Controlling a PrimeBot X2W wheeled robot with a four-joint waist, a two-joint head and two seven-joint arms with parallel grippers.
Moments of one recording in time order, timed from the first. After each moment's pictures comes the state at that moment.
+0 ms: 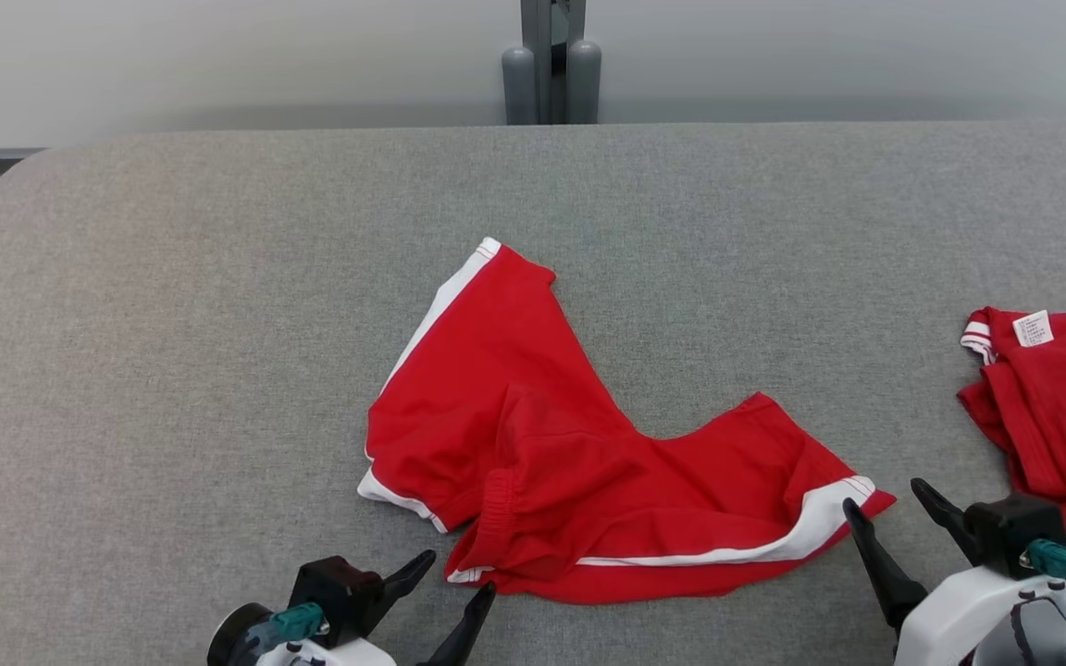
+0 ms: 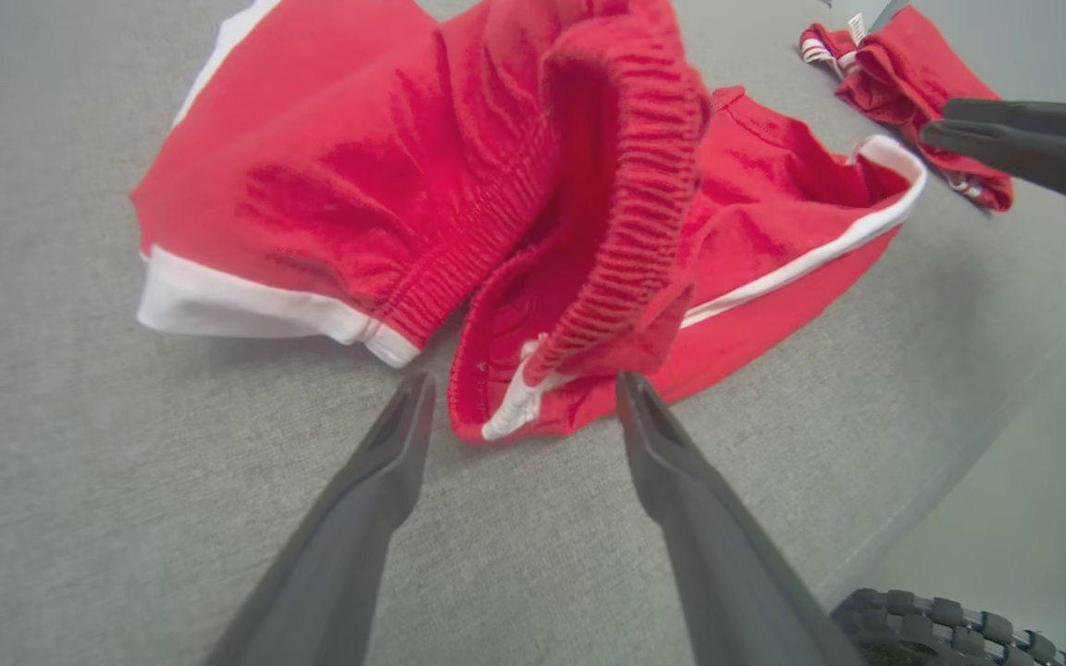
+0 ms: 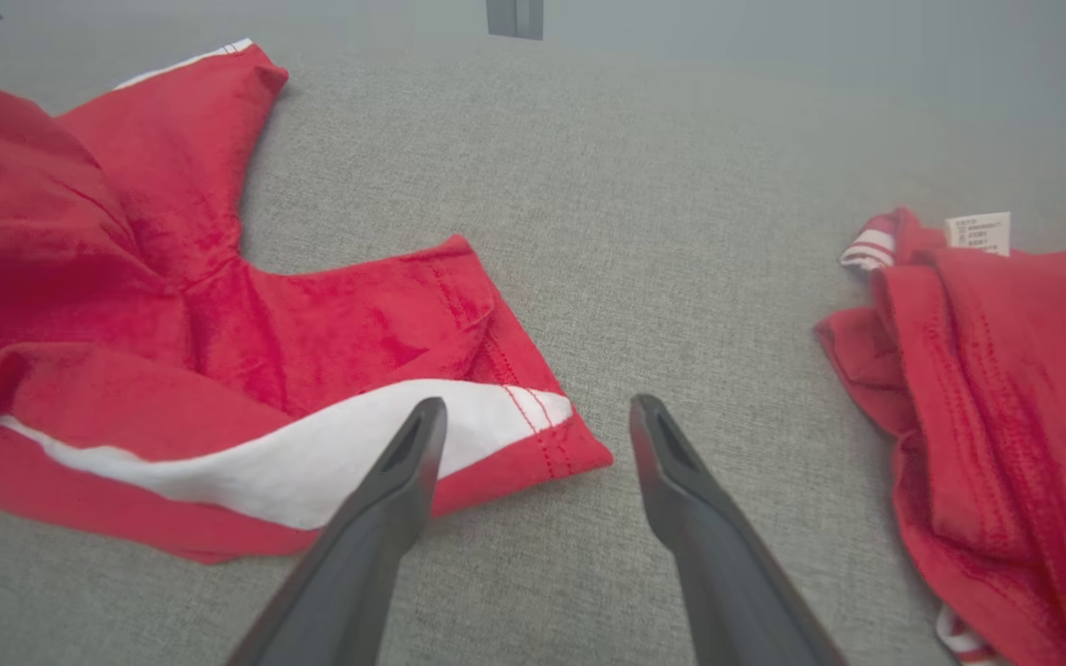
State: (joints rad) left arm 0.00 0.32 -0.55 0.00 -0.49 -0.03 0.15; right arm 0.05 -0.18 0.08 0.01 0.17 0.13 0.20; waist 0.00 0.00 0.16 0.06
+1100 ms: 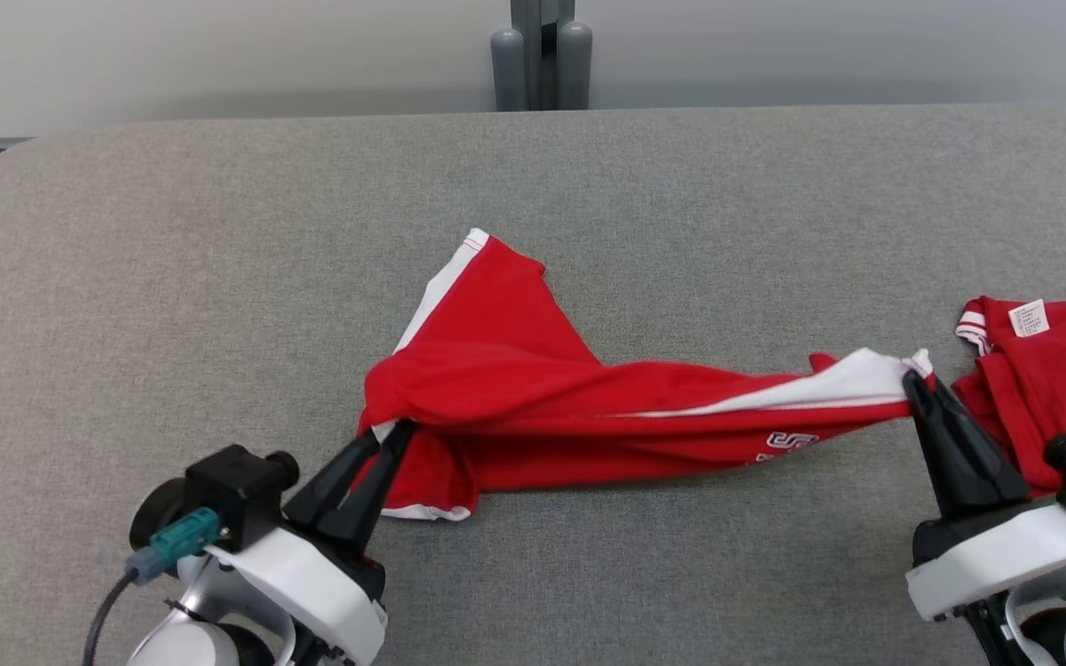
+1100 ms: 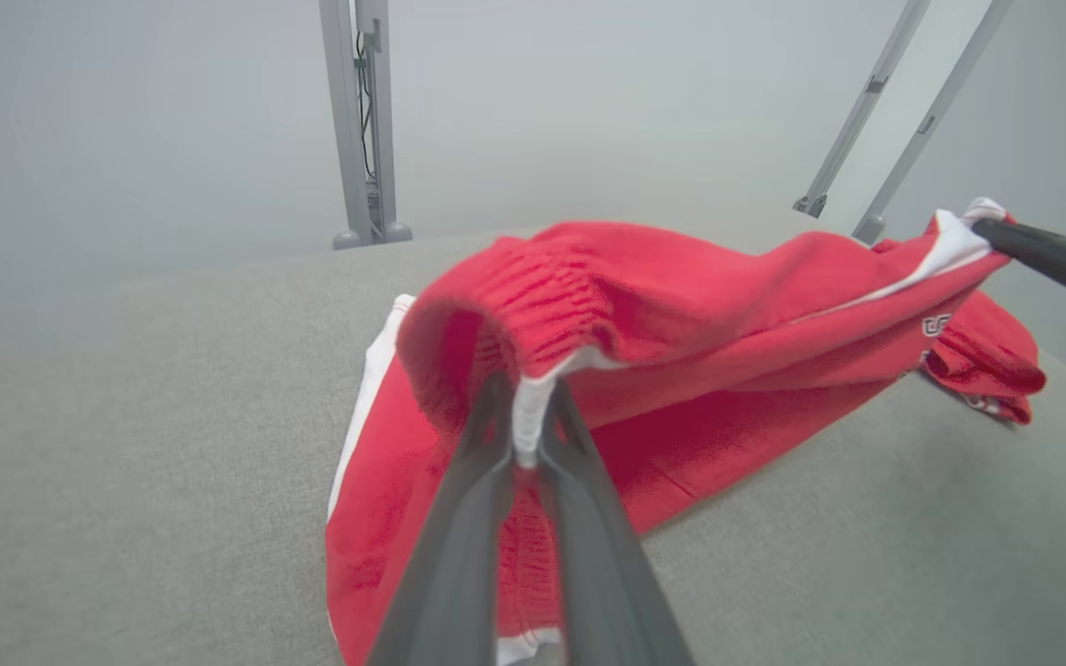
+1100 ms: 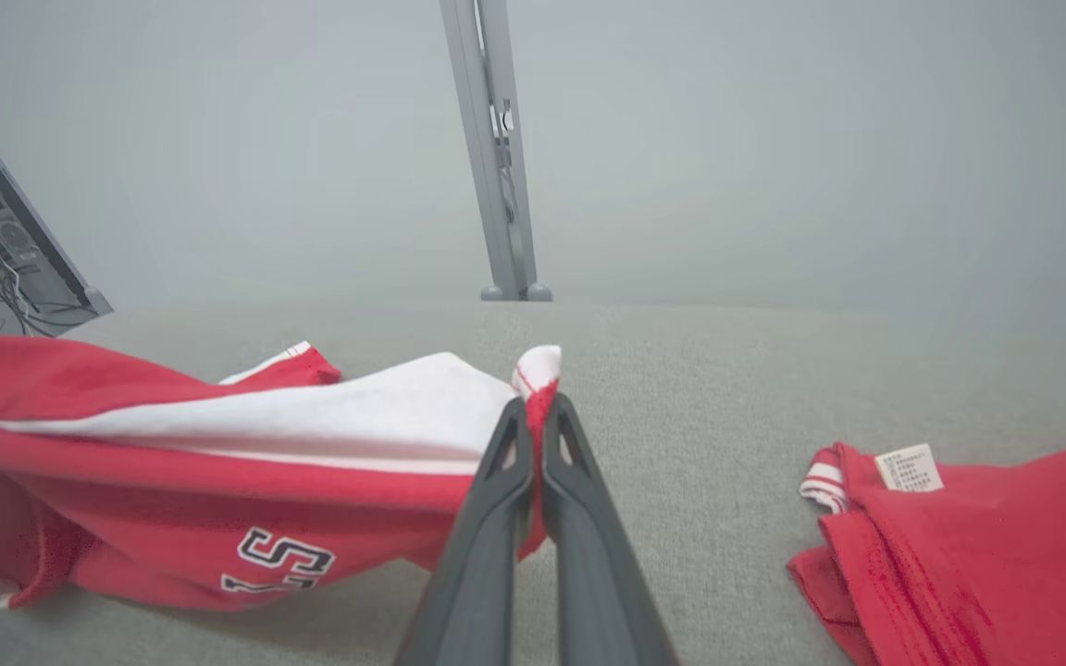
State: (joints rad) left arm -0.11 0.35 -0.45 -0.12 -0.53 0.01 0.09; right arm -0.04 -0.16 0.04 -0.06 0.28 0.13 0.06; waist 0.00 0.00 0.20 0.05
